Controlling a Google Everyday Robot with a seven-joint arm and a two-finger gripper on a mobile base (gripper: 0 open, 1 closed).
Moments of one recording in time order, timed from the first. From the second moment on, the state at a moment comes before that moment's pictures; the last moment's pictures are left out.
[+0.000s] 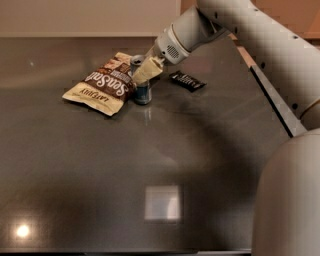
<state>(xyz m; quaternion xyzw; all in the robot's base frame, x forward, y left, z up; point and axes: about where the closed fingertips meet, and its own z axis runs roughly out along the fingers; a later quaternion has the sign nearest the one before) 0.668 0.045 0.911 -0.59 0.70 0.25 0.32</state>
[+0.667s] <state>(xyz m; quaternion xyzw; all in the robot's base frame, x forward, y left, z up) 0.667 0.050 0.907 -0.59 0.70 0.25 0.31</state>
